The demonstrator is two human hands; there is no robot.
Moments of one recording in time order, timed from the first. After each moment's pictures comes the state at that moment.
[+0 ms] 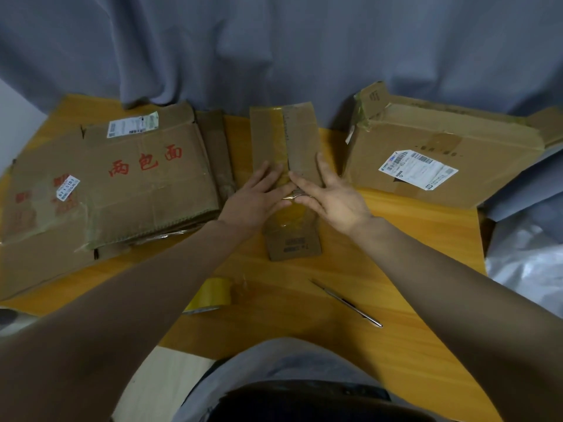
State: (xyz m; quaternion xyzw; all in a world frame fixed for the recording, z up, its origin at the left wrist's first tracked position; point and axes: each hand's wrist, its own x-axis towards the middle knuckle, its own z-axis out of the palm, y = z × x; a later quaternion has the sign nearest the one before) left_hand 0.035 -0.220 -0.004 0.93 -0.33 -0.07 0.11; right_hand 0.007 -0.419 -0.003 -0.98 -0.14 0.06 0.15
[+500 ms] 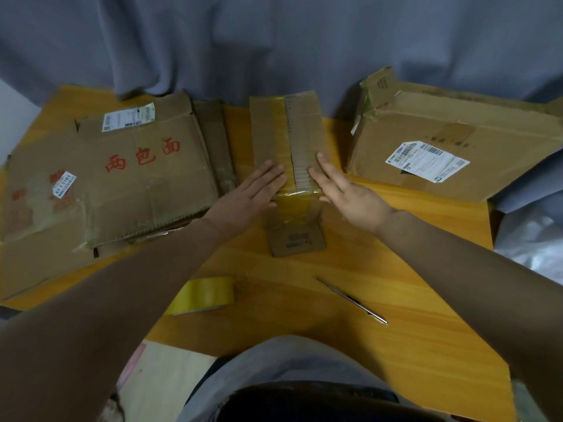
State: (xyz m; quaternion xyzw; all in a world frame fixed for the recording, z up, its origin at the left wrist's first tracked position) left_hand 0.047 -0.192 -0.030 0.89 -0.45 0.06 0.05; right_hand 0.002 -0.444 -0.022 -0.95 -0.27 -0.08 0.09
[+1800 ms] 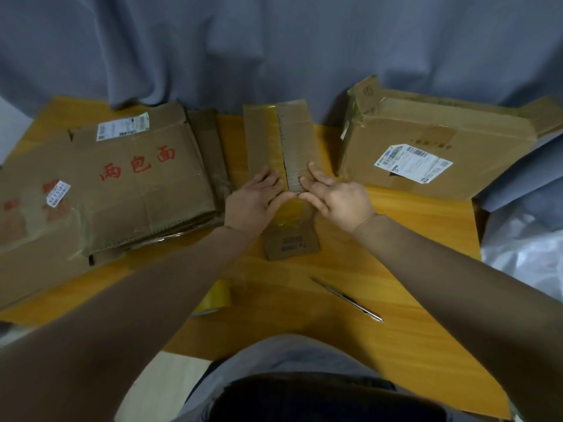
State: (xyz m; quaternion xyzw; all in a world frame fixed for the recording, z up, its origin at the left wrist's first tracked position) left_hand 0.028 -0.228 -0.012 0.92 -0.31 0.08 0.22; right_hand 0.003 -0.424 -0.016 -0.96 -0.20 -0.14 0.12
